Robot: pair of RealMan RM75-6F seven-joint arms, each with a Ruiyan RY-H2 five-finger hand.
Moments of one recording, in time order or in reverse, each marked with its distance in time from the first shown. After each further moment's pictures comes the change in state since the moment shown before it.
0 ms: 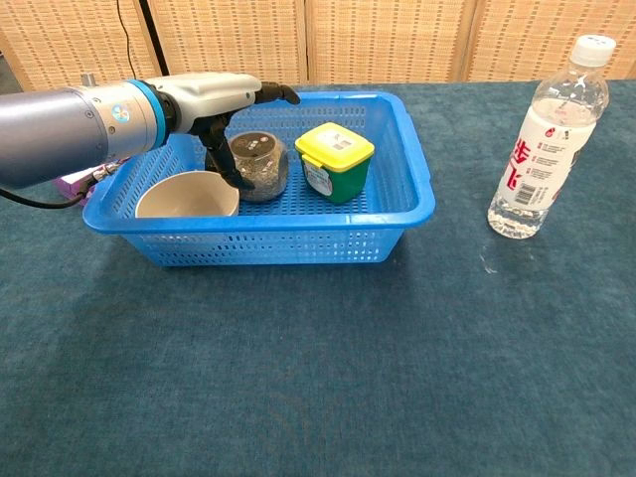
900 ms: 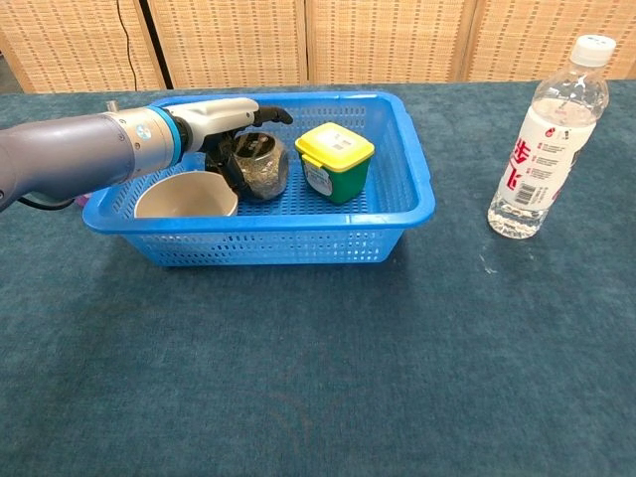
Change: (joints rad) left arm -0.022 -0.107 -0.013 0.203 -0.044 -0.083 -0.141; right arm 0.008 -0.006 0.001 0.015 0.008 -0.015 0.014
